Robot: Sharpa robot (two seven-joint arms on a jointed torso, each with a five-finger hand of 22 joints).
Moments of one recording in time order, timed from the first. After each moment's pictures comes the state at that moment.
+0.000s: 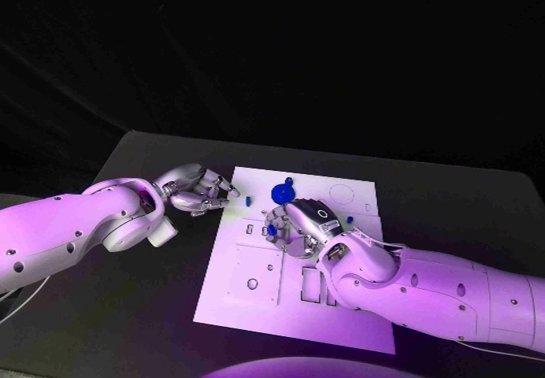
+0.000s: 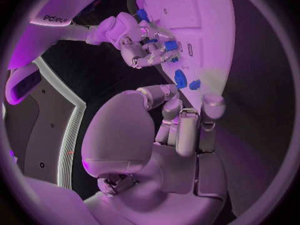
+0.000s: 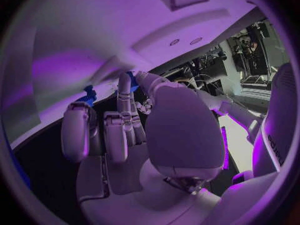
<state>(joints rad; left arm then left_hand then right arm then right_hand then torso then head) 1.17 -1.04 -0.03 1.55 -0.78 -0.08 0.18 1.32 -0.18 0.74 0.01 0.24 0.89 0.15 0.21 0.14 1.20 0.06 1.23 1.01 1.47 -0.01 1.51 1.31 0.15 1.18 0.09 1.32 0.89 1.06 -0.57 -0.17 1.57 -1.67 -0.69 -0.26 1.36 -0.29 0.48 0.22 0.16 1.05 0.11 0.19 0.45 1.34 0.03 0.20 0.55 1.46 -0.04 1.54 1.31 0.05 1.46 0.07 1.32 1.31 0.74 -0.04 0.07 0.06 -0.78</state>
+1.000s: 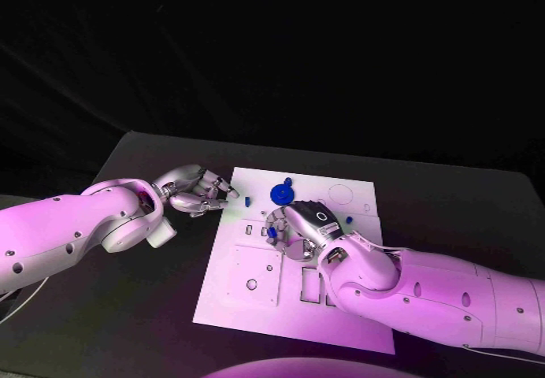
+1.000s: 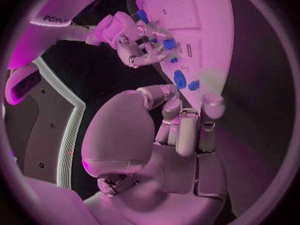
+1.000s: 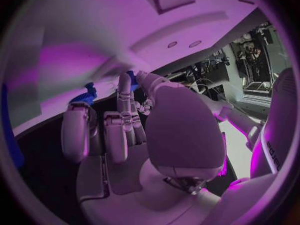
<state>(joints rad) 1.17 -1.04 -0.03 1.55 -0.78 -0.07 0.17 1.32 -0.18 0.74 0.01 0.24 0.89 0.15 0.21 0.14 1.20 0.06 1.23 1.01 1.47 -0.01 1.51 1.31 0.15 1.18 0.09 1.32 0.89 1.06 -0.58 -0.16 1.61 -1.77 -0.67 -0.37 1.35 -0.30 0.47 0.22 0.16 1.05 0.11 0.19 0.45 1.35 0.03 0.19 0.55 1.46 -0.04 1.54 1.31 0.05 1.46 0.07 1.32 1.31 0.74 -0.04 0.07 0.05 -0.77</state>
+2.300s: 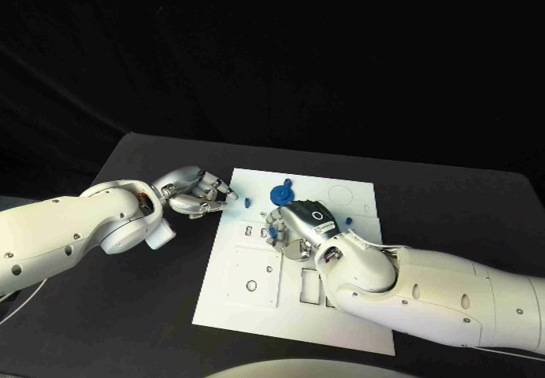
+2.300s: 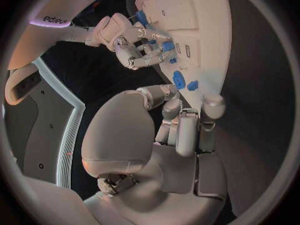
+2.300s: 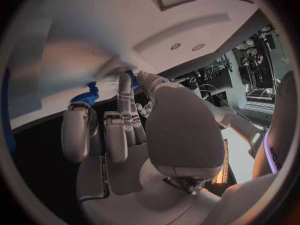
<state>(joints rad) 1.17 -1.04 -0.03 1.55 -0.79 -0.07 0.17 1.32 -0.18 0.74 0.01 0.24 0.89 0.15 0.21 0.14 1.20 0.06 1.23 1.01 1.47 -0.01 1.51 1.31 0.15 1.18 0.09 1.32 0.89 1.07 -0.57 -0.16 1.63 -1.84 -0.60 -0.46 1.34 -0.29 0.46 0.22 0.16 1.05 0.11 0.19 0.45 1.35 0.03 0.18 0.54 1.46 -0.04 1.54 1.31 0.05 1.46 0.07 1.33 1.31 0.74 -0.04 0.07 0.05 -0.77</state>
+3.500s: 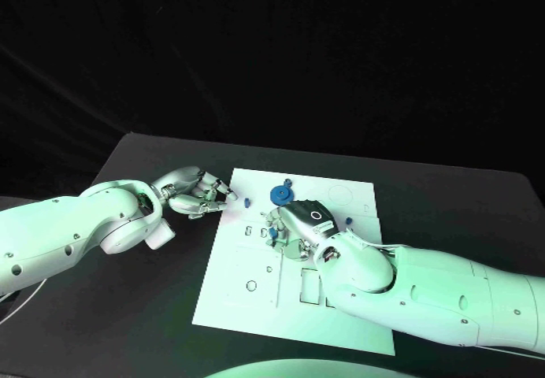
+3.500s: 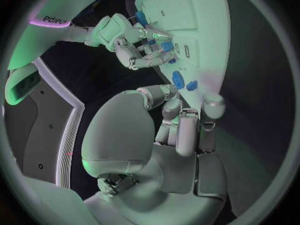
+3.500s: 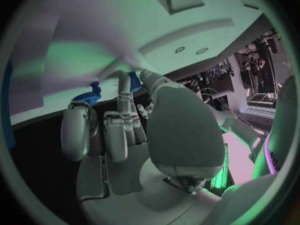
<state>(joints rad) 1.17 -1.04 -0.03 1.54 -0.79 -0.06 0.17 1.32 -0.18 0.74 0.01 0.24 0.89 0.16 0.21 0.14 1.20 0.06 1.23 1.01 1.47 -0.01 1.51 1.31 0.15 1.18 0.09 1.32 0.89 1.07 -0.57 -0.16 1.63 -1.87 -0.57 -0.49 1.32 -0.29 0.38 0.23 0.16 1.00 0.11 0.16 0.44 1.36 0.03 0.16 0.52 1.46 -0.04 1.54 1.31 0.05 1.46 0.07 1.31 1.31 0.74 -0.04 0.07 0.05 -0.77</state>
